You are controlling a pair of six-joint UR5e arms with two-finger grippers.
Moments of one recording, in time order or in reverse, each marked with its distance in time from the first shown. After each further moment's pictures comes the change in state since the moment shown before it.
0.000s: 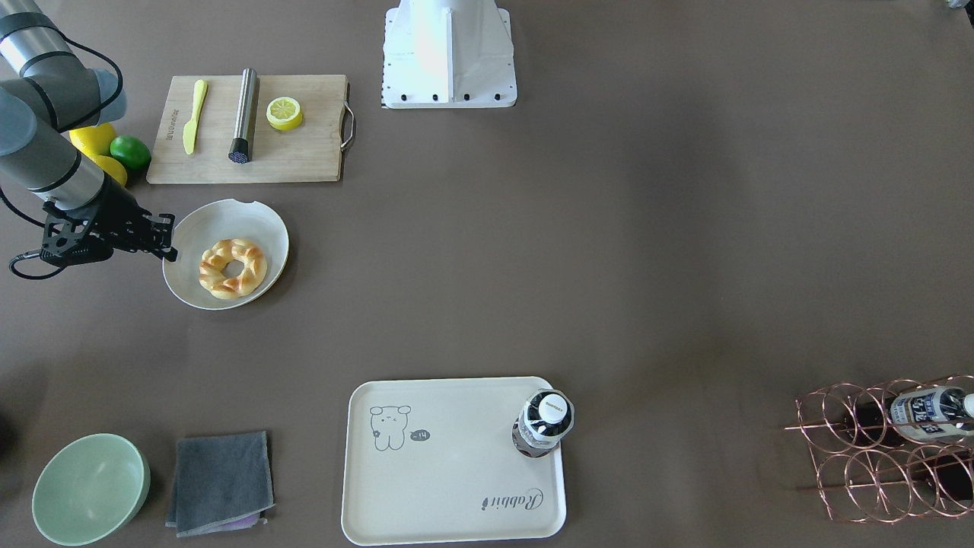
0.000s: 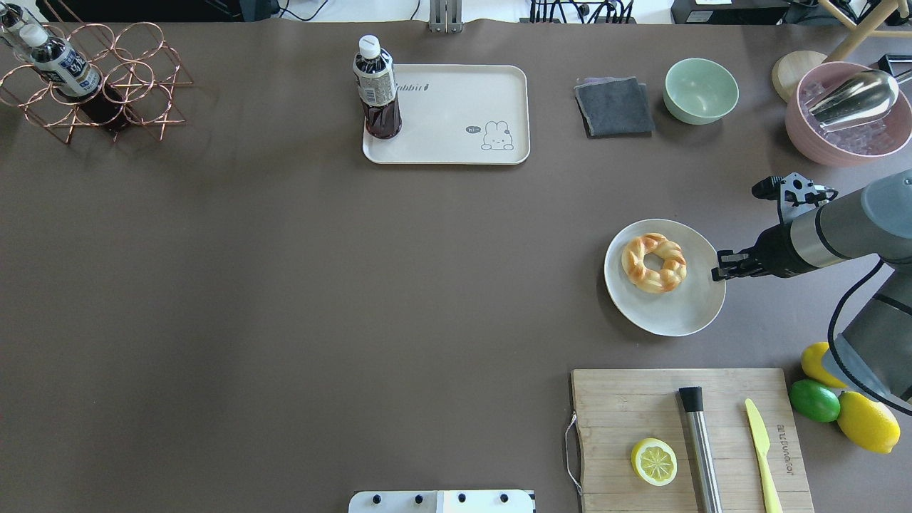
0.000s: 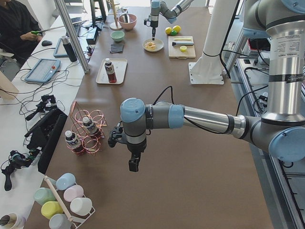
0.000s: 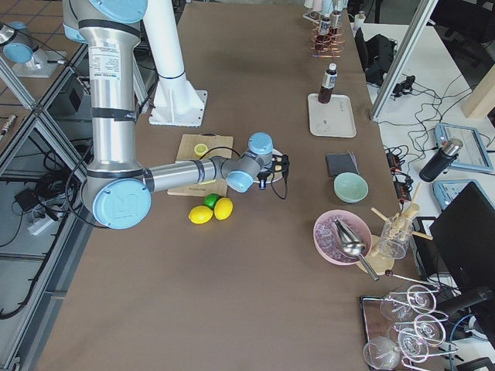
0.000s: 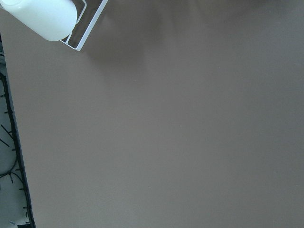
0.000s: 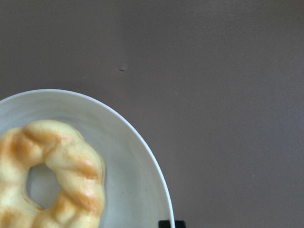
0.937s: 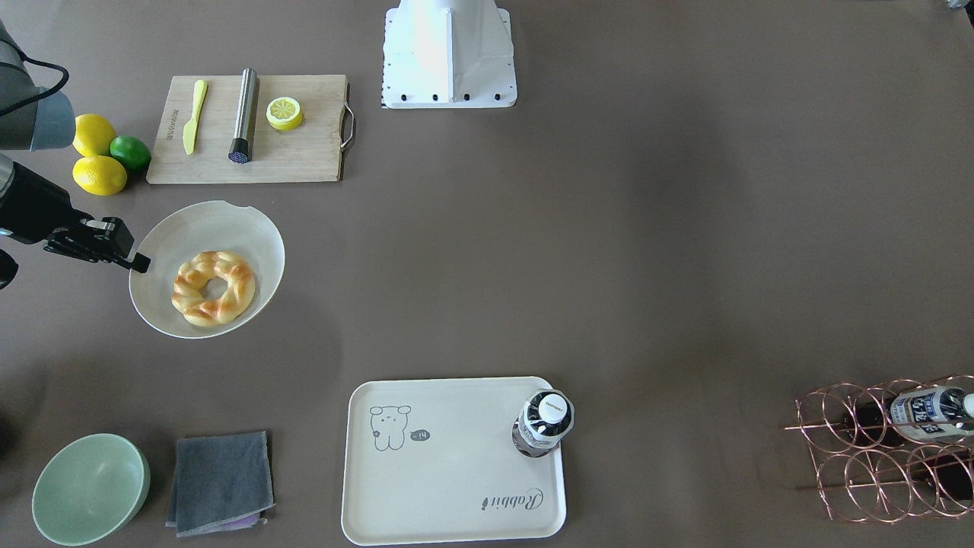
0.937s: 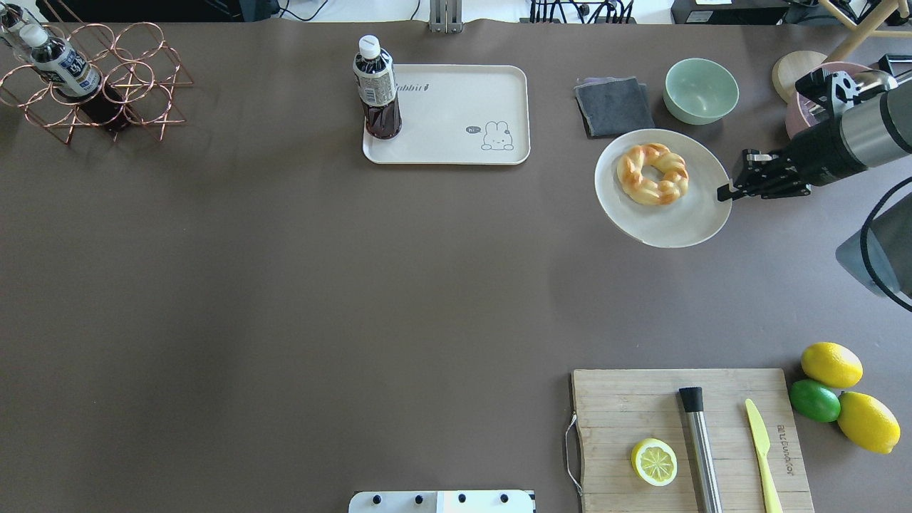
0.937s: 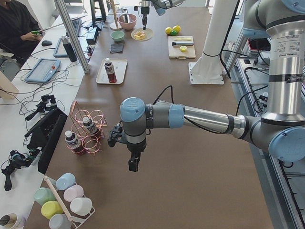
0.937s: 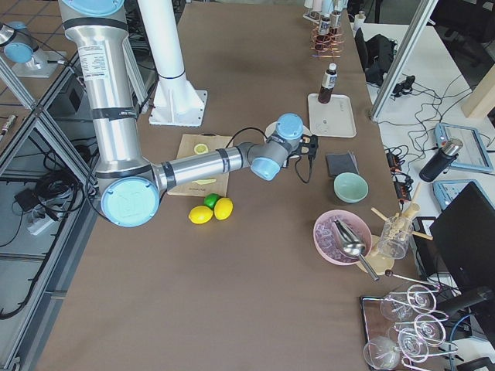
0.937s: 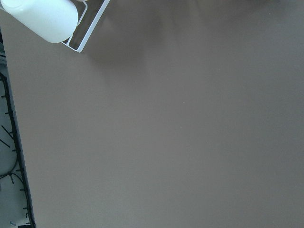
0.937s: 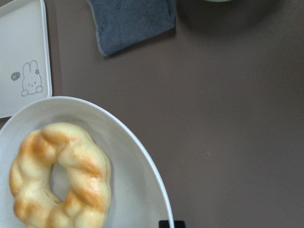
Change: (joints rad) left arm -0.005 -0.002 -0.002 0.002 0.000 0.001; right arm 0.249 0.148 -0.014 -0.012 0.297 0.115
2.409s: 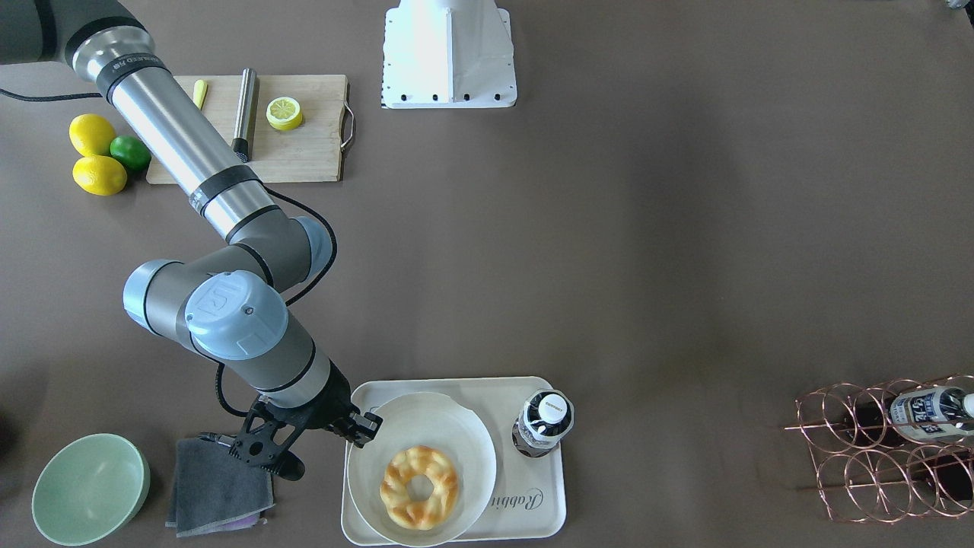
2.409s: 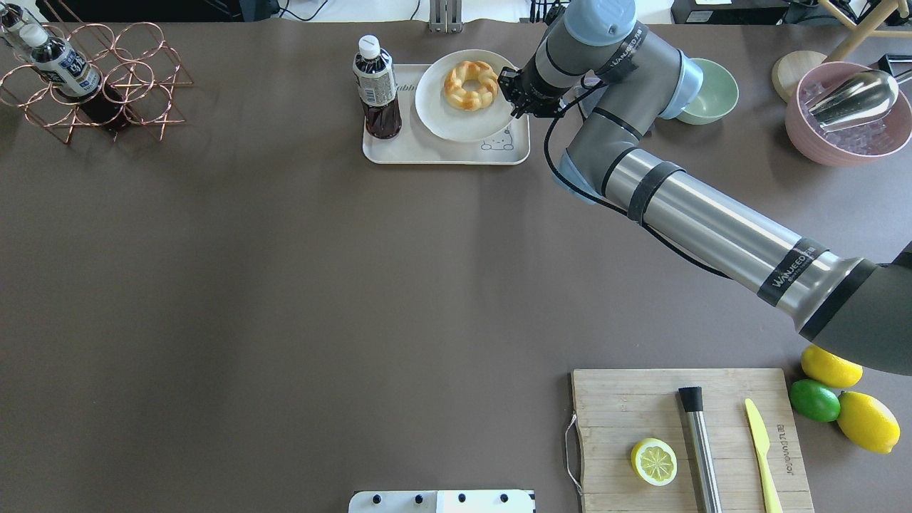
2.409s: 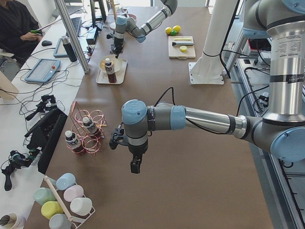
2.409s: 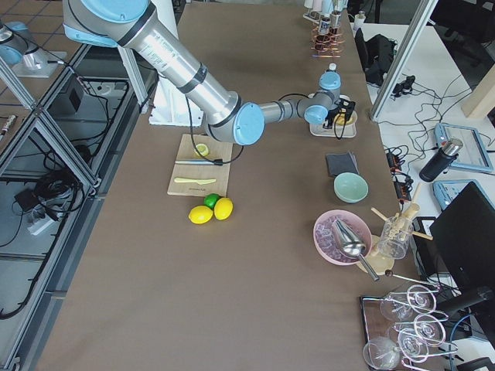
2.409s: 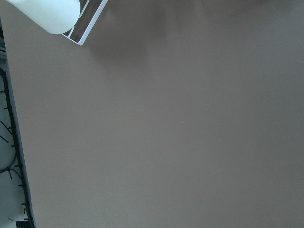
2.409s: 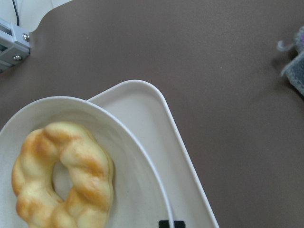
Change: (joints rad) left arm -0.007 0.012 0.000 0.001 -0.001 -0.002; right arm -0.221 0.821 -0.851 0.024 -0.428 0.342
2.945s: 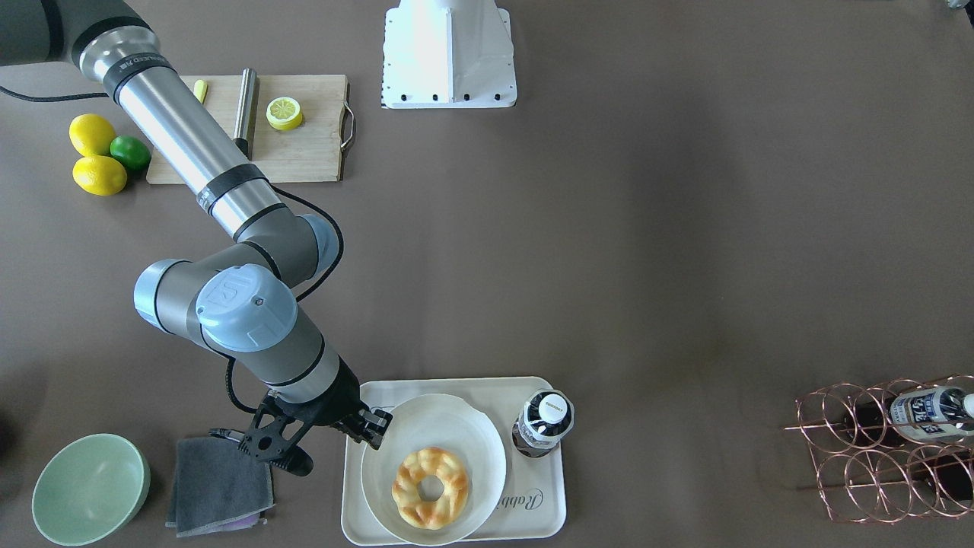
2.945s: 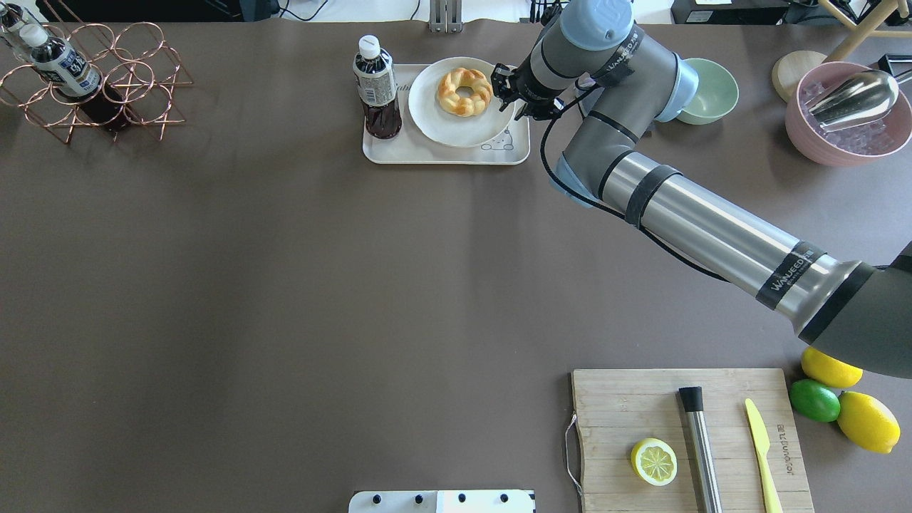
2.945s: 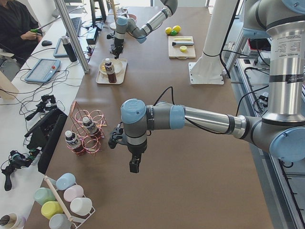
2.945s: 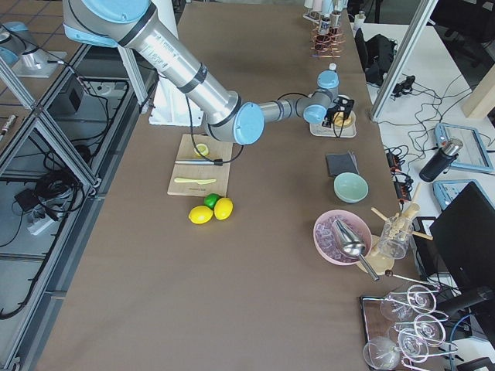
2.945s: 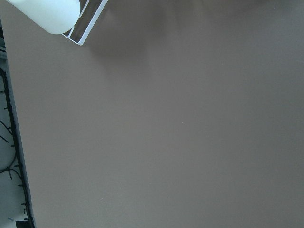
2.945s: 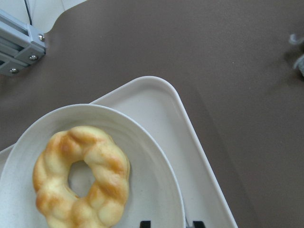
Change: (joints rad) left arm -0.001 -0.007 0.001 0.000 0.000 0.000; right arm -0.009 0.000 0.009 0.026 -0.018 0.030
